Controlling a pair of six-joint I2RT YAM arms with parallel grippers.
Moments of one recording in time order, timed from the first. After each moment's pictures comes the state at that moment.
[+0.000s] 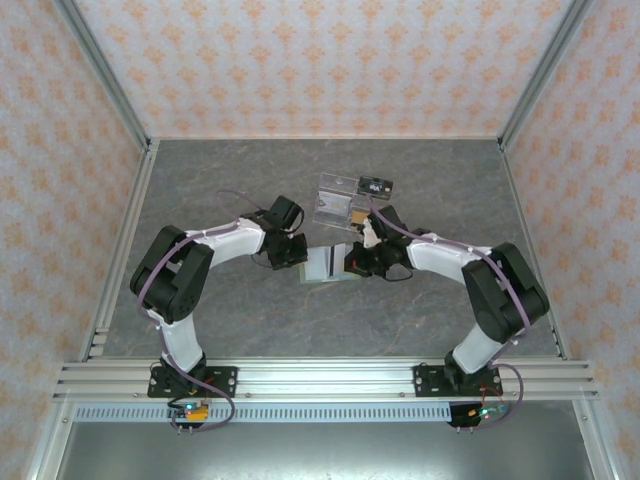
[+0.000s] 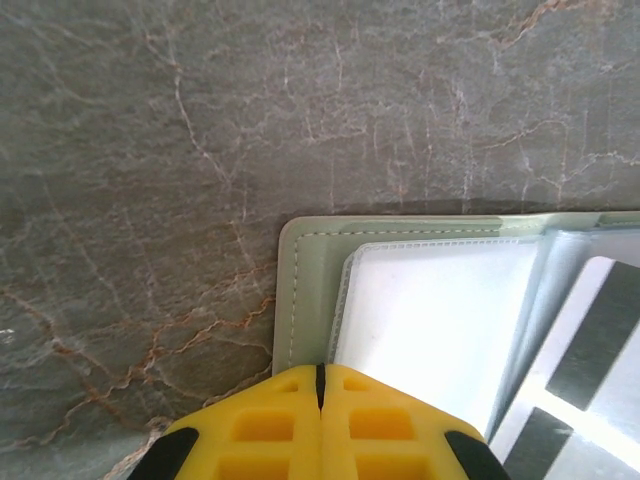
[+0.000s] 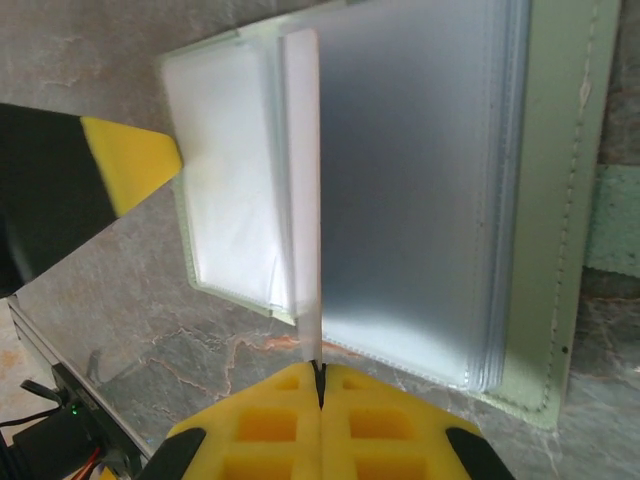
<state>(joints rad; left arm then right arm) -0.48 1.82 1.09 -0.47 0.24 -0.80 0.51 1.62 0.86 -0.31 -0.54 0.66</state>
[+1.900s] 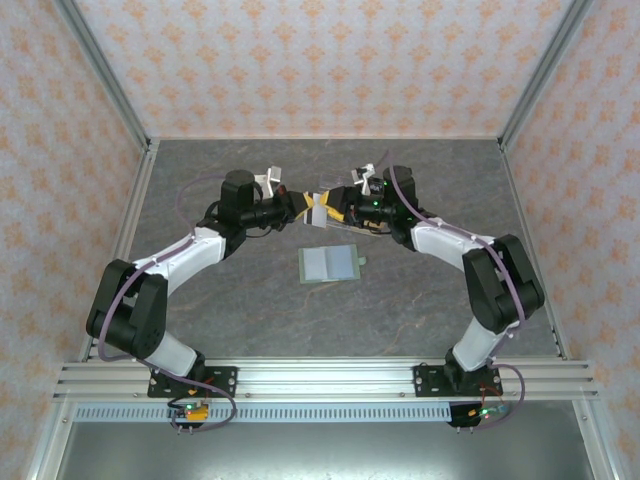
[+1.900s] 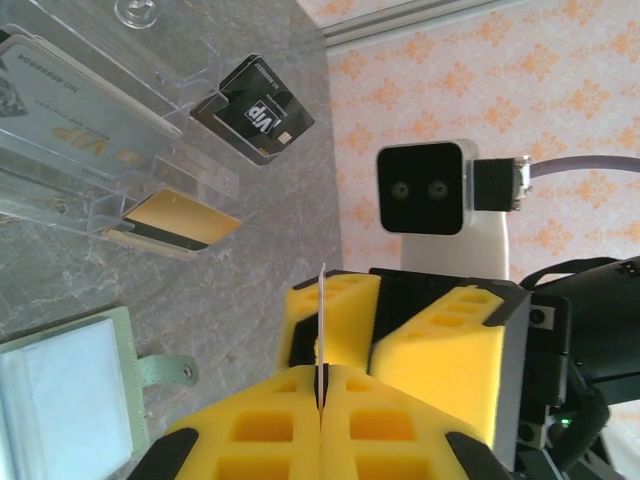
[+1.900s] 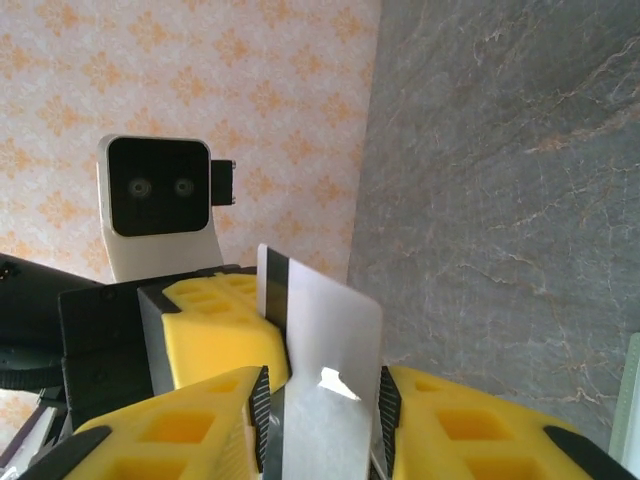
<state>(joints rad) -0.32 1.52 0.92 0.23 0.67 -1.08 0.42 1.69 1.00 0.39 -0.87 1.13</state>
